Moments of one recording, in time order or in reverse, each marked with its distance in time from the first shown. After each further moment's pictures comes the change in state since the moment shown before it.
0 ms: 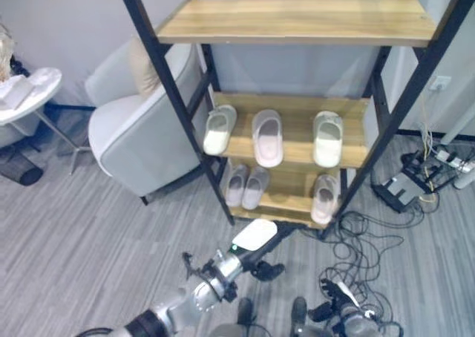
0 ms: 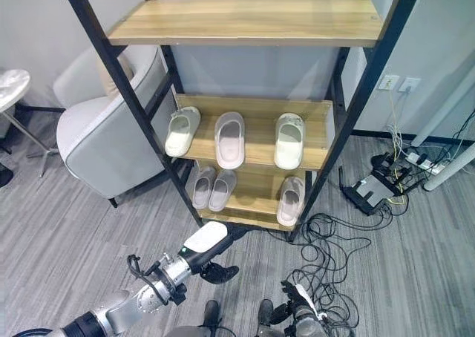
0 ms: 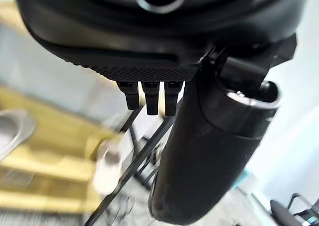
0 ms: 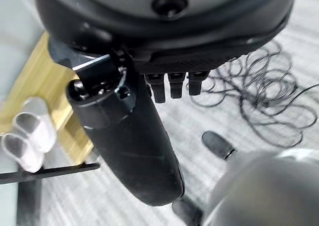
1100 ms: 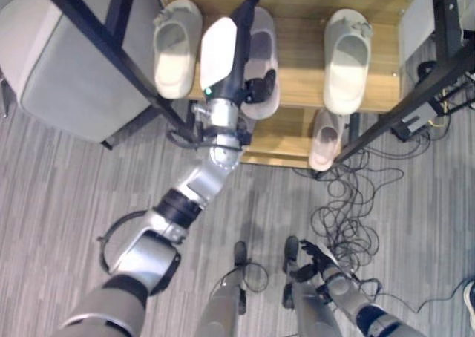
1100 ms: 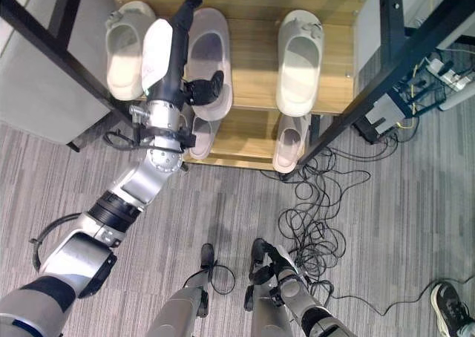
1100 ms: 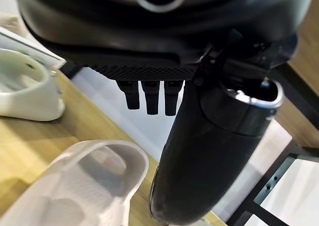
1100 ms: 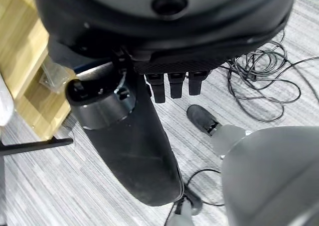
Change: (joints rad) left arm -0.850 -0.220 0.277 0.385 -0.168 0.371 0.329; right arm -0.203 -0.008 0.102 -0.039 0.009 0.011 0.022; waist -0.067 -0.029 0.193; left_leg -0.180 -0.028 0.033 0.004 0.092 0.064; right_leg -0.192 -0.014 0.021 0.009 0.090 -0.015
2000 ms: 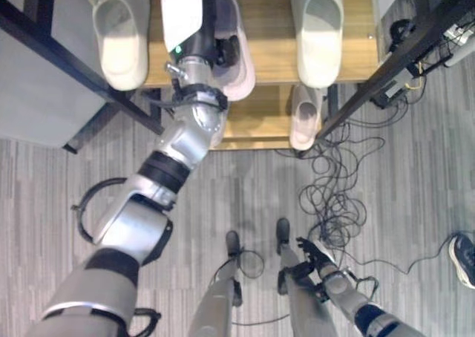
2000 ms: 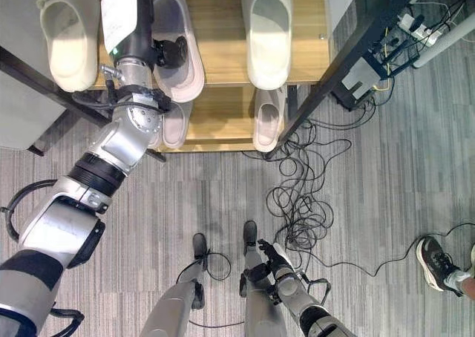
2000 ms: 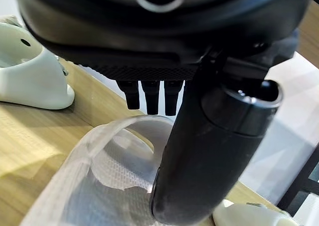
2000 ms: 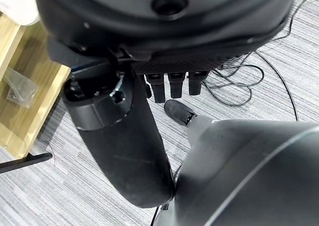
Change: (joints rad) left arm -0.228 0.083 -0.055 0.282 -0.041 0.085 0.025; right arm 0.006 -0.001 0.036 -0.028 0.049 -0.002 0.000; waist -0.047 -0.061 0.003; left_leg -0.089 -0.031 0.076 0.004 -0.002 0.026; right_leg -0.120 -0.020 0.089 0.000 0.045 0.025
